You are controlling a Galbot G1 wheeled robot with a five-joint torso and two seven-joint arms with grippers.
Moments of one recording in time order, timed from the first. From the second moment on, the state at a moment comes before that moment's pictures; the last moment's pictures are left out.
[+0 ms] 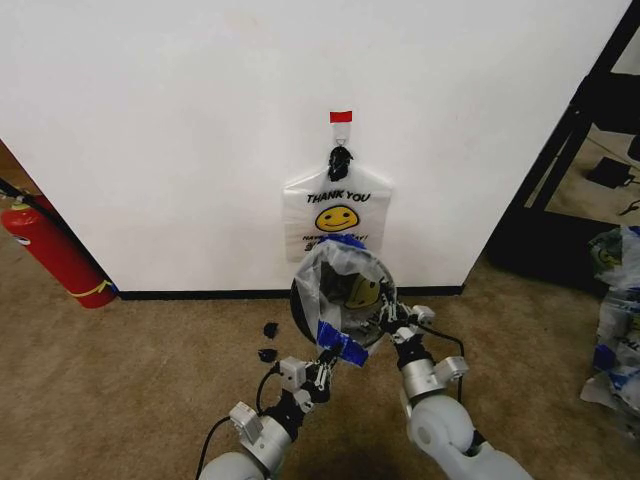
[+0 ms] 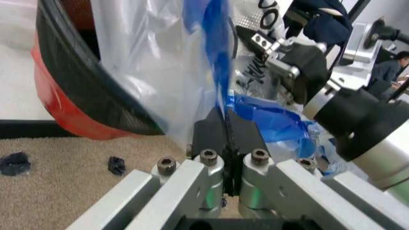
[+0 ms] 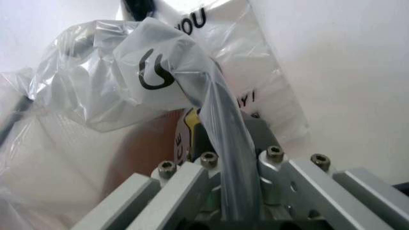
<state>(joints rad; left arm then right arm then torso) 1.44 -1.11 -0.01 -2.01 -0.60 -0.11 0.04 -1.23 1.12 0.09 1.84 0.78 0.35 0.19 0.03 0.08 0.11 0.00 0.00</state>
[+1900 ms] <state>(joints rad) 1.40 -1.12 -0.09 -1.90 -0.51 -0.19 0.03 -1.28 0.95 0.28 1.90 0.97 0.13 0.00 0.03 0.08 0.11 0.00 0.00</state>
